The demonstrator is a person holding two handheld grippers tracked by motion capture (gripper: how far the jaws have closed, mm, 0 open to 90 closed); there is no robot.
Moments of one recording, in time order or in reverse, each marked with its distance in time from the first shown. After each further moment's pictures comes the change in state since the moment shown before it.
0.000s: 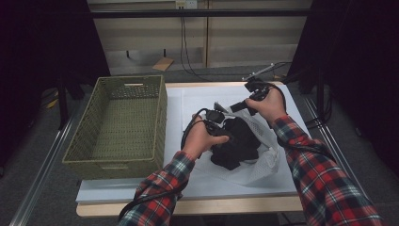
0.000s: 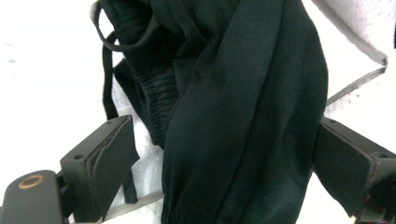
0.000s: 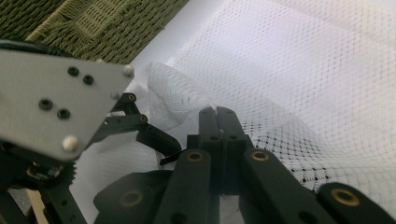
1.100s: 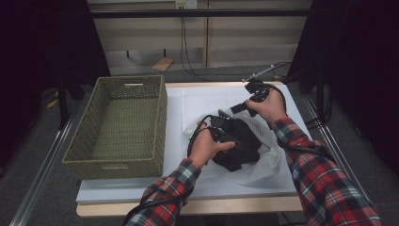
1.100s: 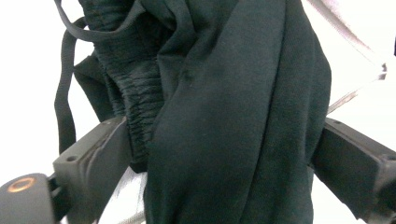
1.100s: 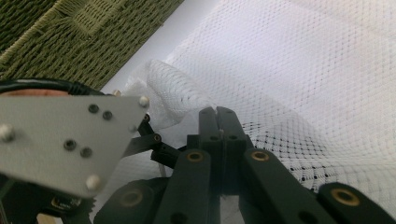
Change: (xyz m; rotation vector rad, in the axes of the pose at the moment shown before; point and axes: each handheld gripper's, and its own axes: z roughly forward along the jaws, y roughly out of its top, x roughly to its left) left arm -0.010 -0.008 0.022 -0.058 -0.033 -0.008; right arm -0.001 -0.004 0.002 -0.001 -0.005 0.005
